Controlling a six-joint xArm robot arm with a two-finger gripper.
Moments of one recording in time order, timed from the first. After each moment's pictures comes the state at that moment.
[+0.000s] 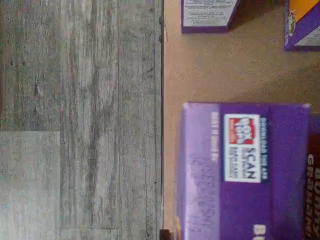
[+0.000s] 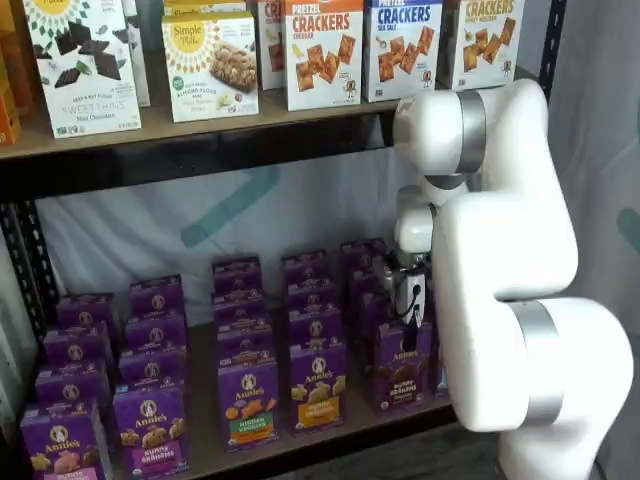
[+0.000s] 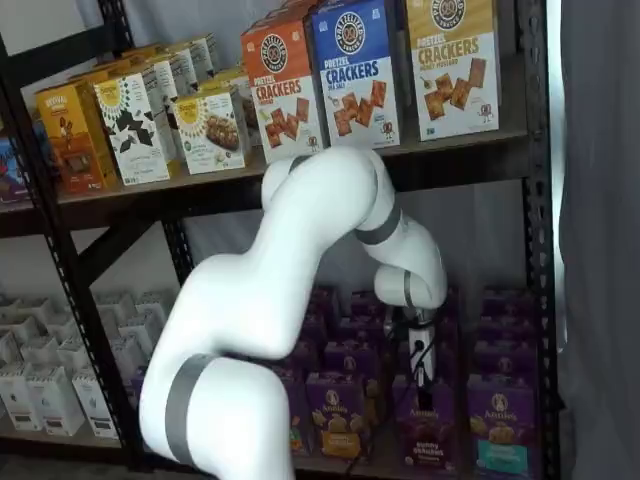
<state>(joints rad) -0.20 1.05 -1.60 0.00 0.61 -1.76</state>
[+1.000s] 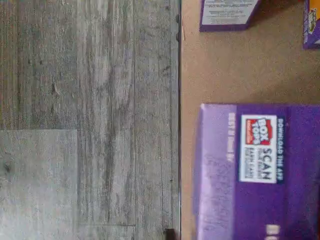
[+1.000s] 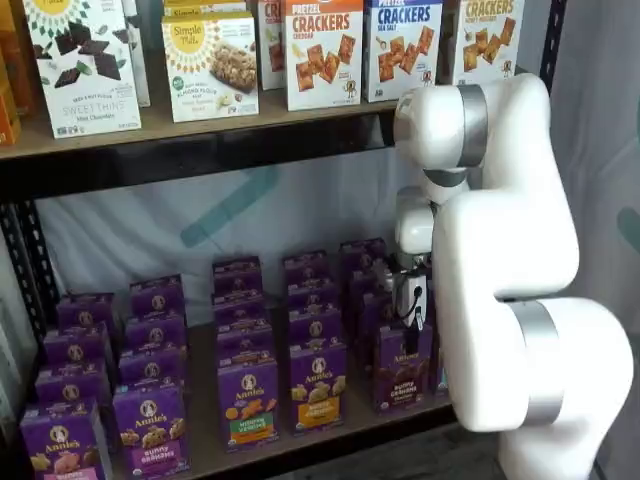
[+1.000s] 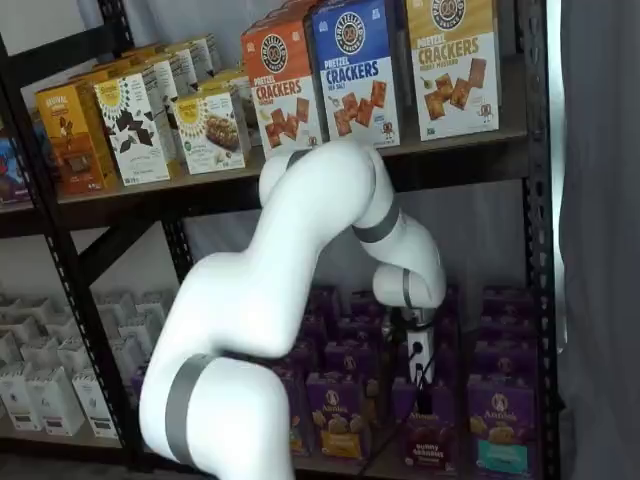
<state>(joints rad) -0.20 1.02 -1.56 -0.03 0.62 -1.74</state>
